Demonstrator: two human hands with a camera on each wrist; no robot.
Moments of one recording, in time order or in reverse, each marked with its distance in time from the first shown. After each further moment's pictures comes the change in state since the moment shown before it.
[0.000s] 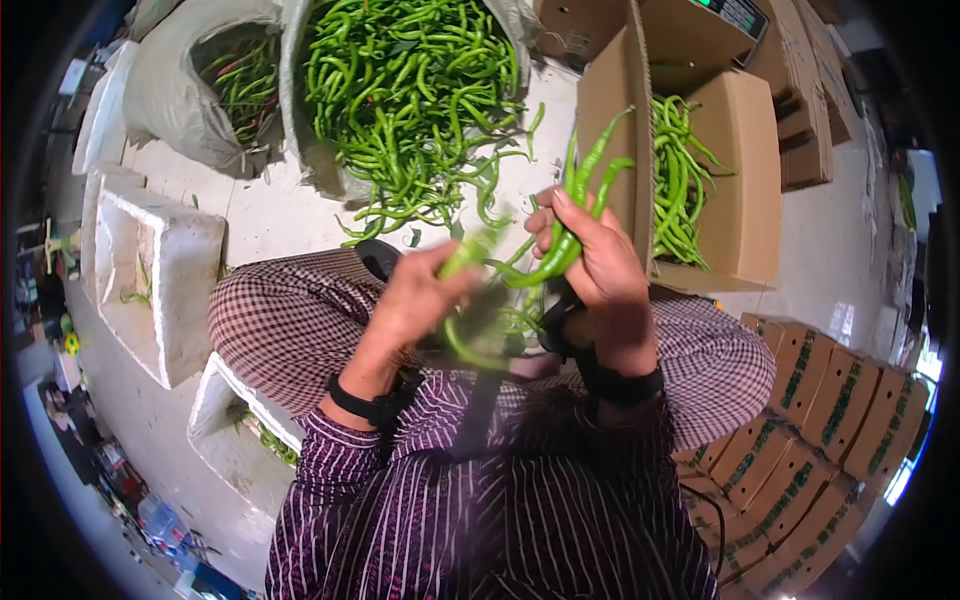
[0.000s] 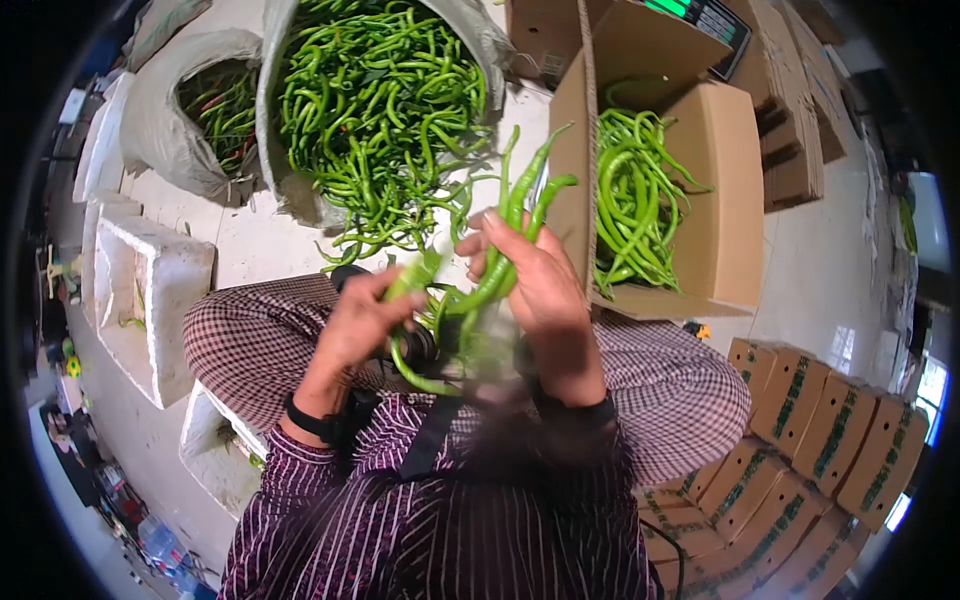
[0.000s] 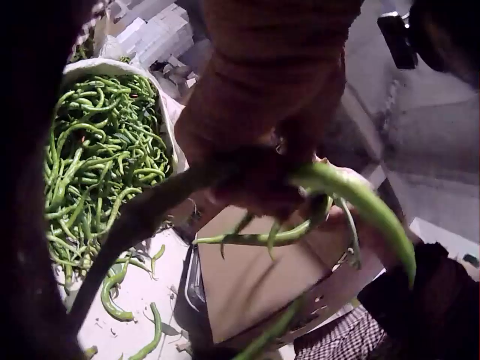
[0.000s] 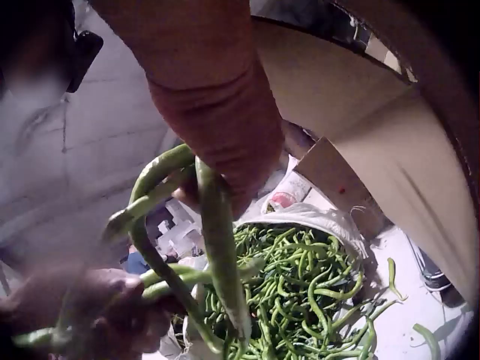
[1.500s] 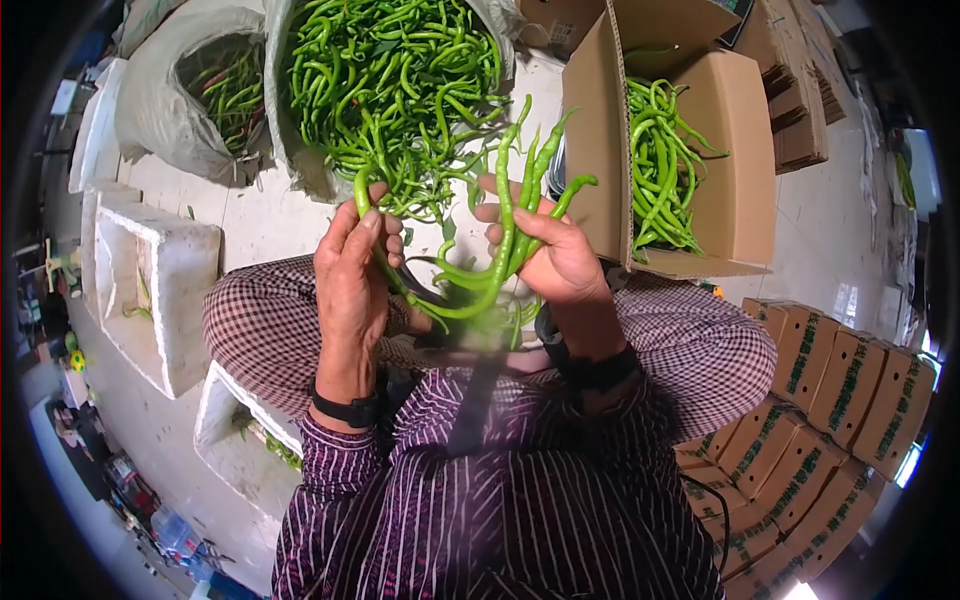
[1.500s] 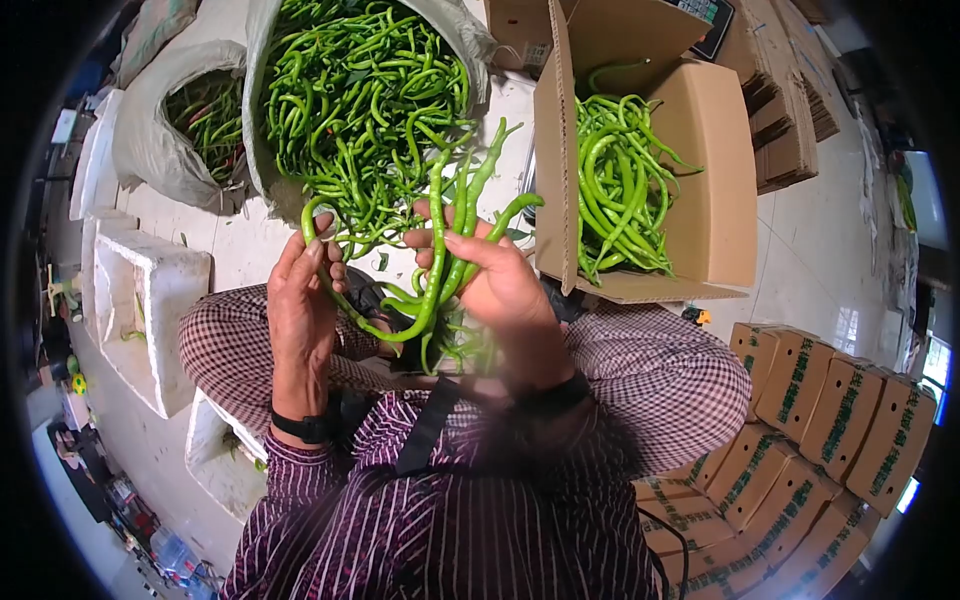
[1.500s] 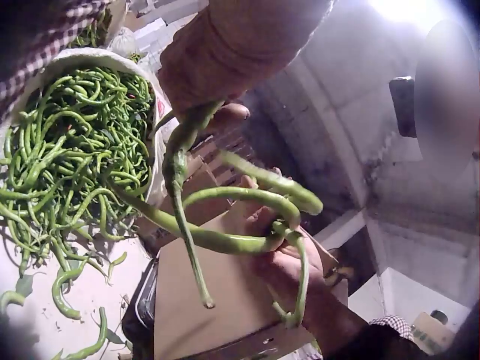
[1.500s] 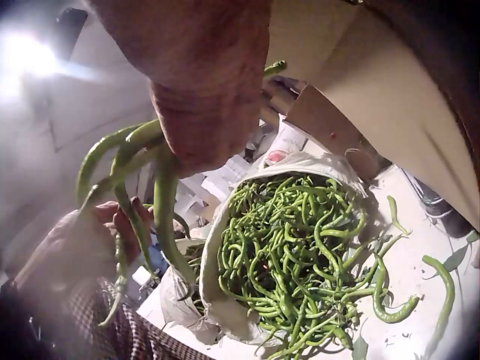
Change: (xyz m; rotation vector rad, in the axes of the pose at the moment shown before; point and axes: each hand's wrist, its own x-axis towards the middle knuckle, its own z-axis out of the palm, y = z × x) left_hand -0.008 0.023 -0.021 -0.666 0.406 0.155; right_hand 0.015 0.035 -0.006 0.452 -0.397 0.056
